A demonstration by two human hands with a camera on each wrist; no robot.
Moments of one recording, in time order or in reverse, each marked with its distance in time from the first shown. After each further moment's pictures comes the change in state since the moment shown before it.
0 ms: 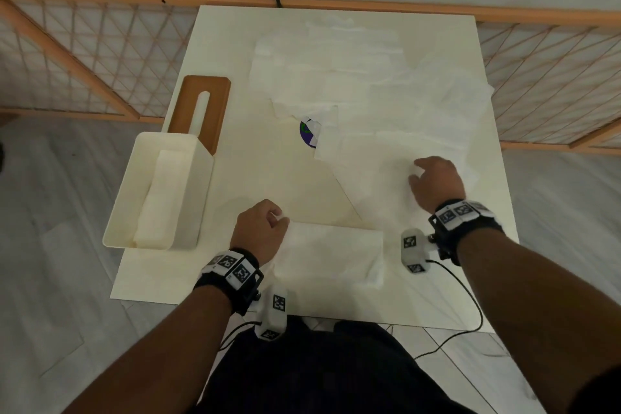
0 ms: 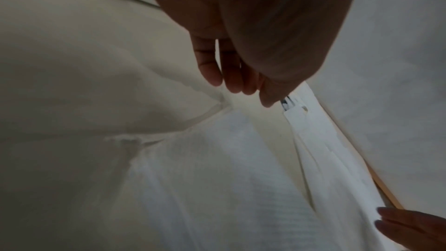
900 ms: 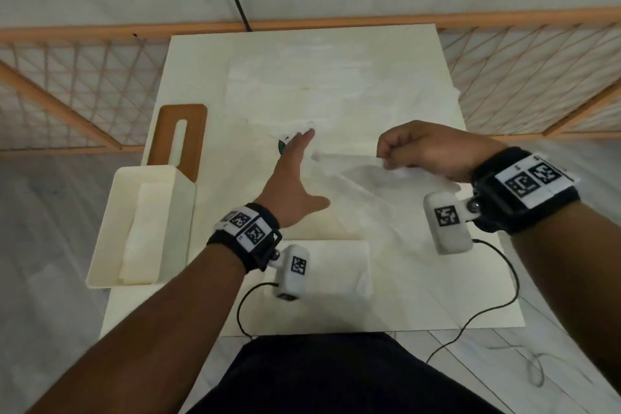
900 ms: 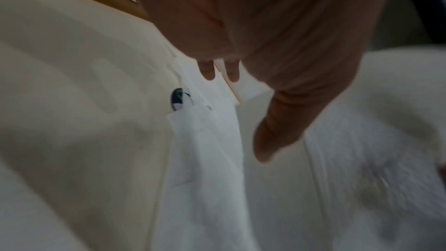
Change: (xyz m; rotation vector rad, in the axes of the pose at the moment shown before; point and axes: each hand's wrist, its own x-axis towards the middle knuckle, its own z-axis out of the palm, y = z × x) left_hand 0.035 0.133 -0.022 -0.145 -0.333 0.370; right_hand -0.037 -0.077 -0.155 0.447 -0.642 -0.294
